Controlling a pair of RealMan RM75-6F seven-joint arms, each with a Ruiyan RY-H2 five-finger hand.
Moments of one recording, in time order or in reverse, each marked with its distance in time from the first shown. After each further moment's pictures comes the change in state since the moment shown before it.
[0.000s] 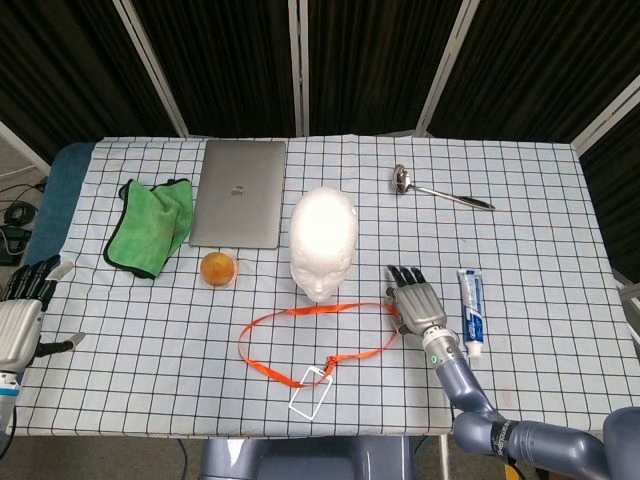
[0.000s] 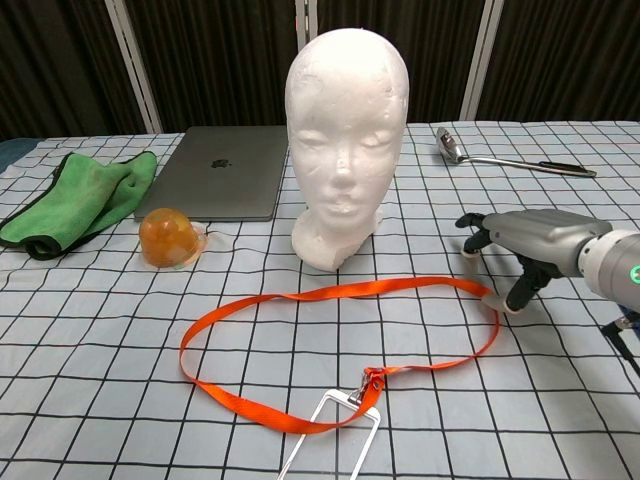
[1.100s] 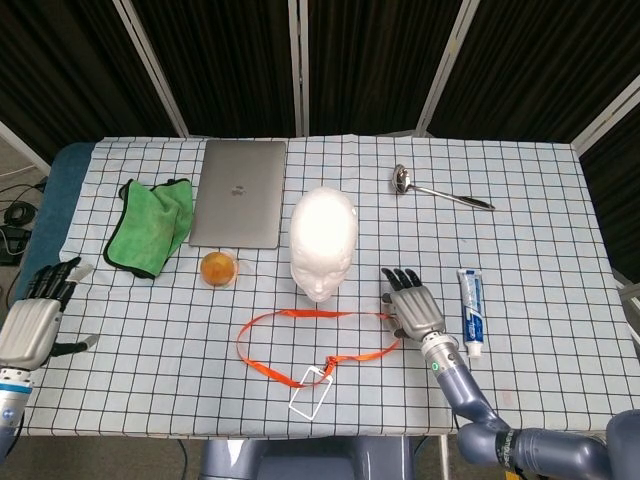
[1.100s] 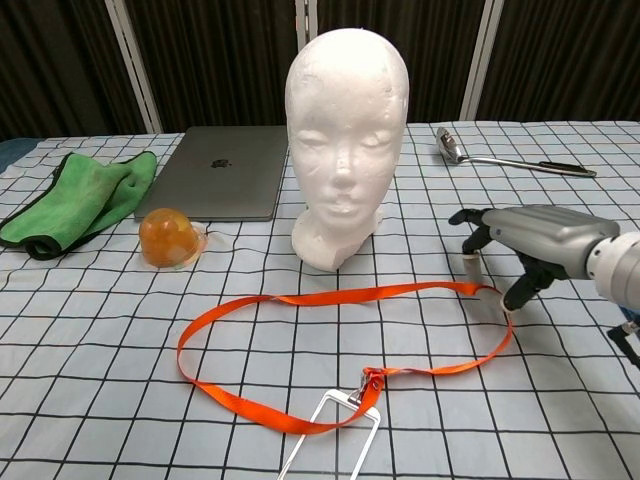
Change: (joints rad) left arm -0.043 -0.020 0.017 0.015 0.055 -0.062 -0.031; right arm -0.026 0.034 -0.052 -0.045 -0.128 0.059 0.115
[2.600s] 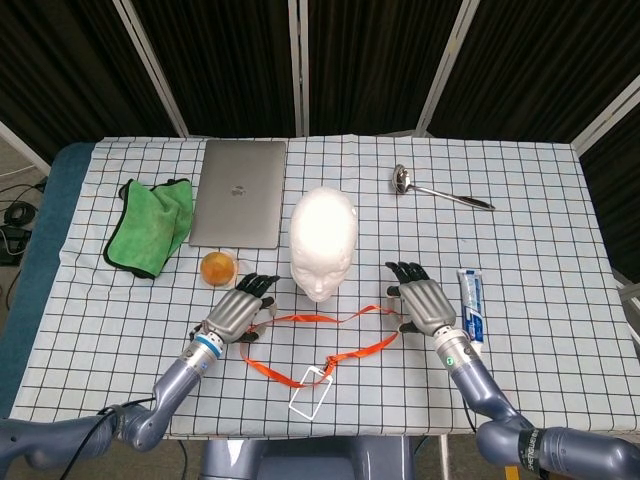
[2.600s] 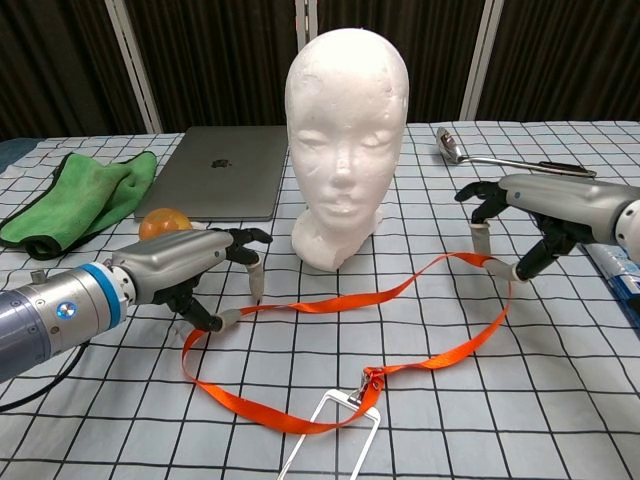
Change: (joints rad) left arm -0.455 -0.659 -0.063 0.361 -0.181 -0.423 0.247; right arm 0.003 0.119 0.034 -0.101 -0.026 -0.049 0.137
